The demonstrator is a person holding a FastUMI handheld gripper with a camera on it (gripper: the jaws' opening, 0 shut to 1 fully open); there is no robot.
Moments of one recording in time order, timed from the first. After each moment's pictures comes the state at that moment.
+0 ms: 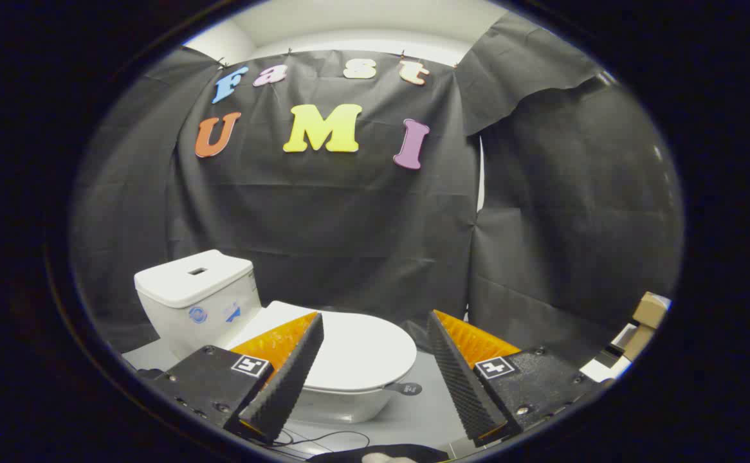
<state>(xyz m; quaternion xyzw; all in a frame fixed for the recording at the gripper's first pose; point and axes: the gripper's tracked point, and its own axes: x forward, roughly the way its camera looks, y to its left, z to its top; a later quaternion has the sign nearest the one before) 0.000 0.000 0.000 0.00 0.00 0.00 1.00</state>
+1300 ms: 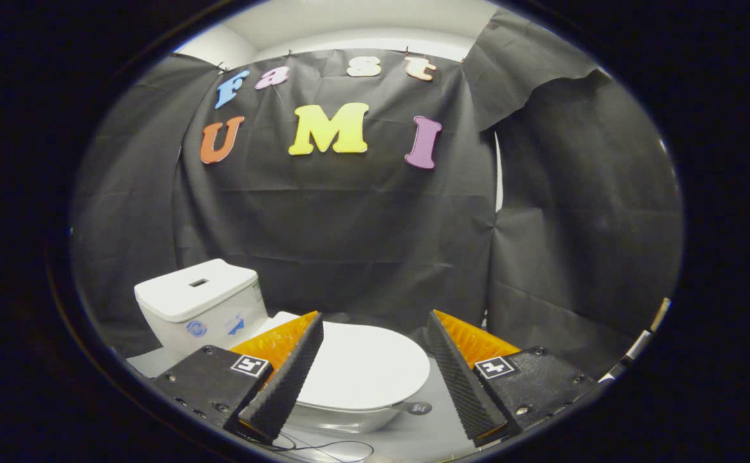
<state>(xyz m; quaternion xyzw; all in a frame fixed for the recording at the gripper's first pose) 0.065 -0.003 0.022 0.02 0.00 0.05 1.00</state>
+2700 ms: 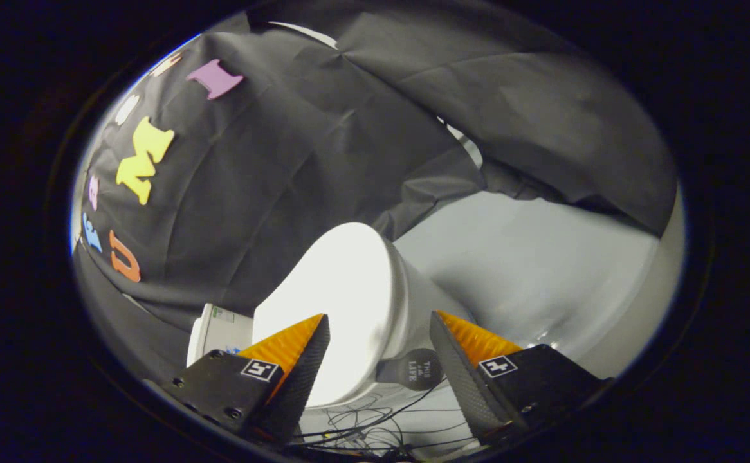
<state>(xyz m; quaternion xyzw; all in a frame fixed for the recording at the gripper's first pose) 0.192 -0.091 -0.217 0.45 0.27 0.02 0.85</state>
